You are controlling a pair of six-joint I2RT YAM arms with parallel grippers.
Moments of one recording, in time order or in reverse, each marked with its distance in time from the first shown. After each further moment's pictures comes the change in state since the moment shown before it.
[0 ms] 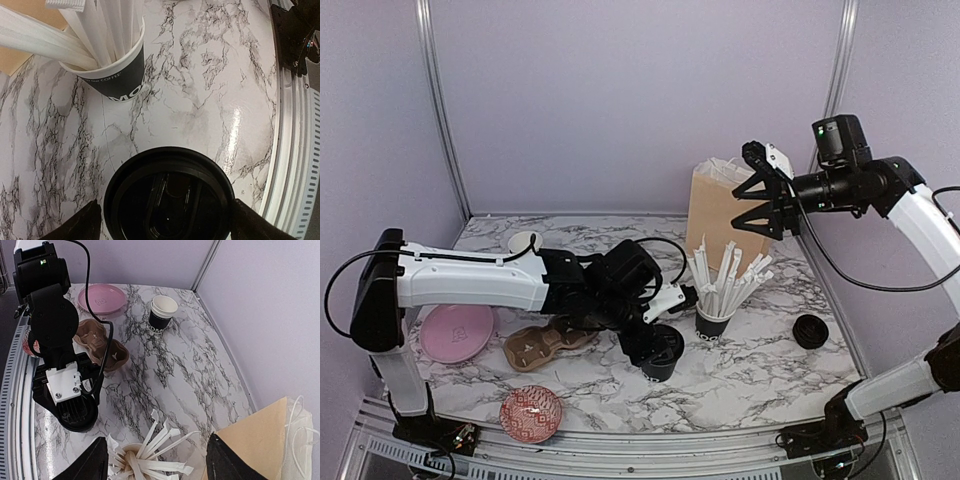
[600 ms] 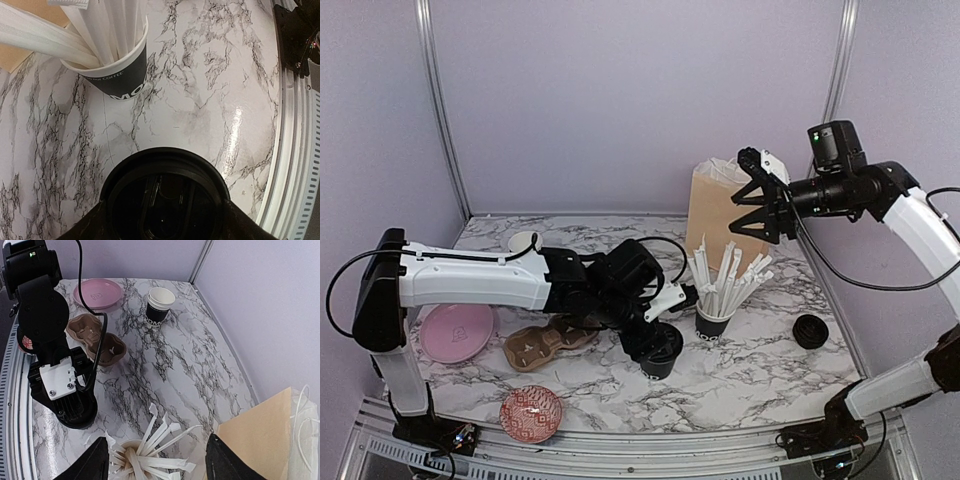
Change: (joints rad) left arm 0.000 0.013 0.021 -0.020 -0.011 -0.011; right arm 0.000 0.000 -0.043 0.026 0.026 0.016
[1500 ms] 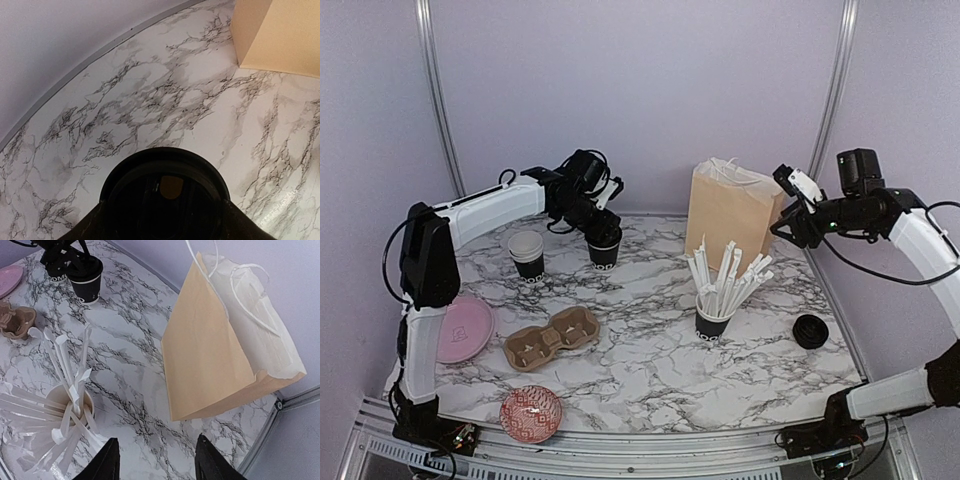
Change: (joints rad) left arm 0.504 0.296 0.560 -0.201 -0.158 -0.061; right arm -0.280 -0.068 -0.224 0.119 0.239 0.143
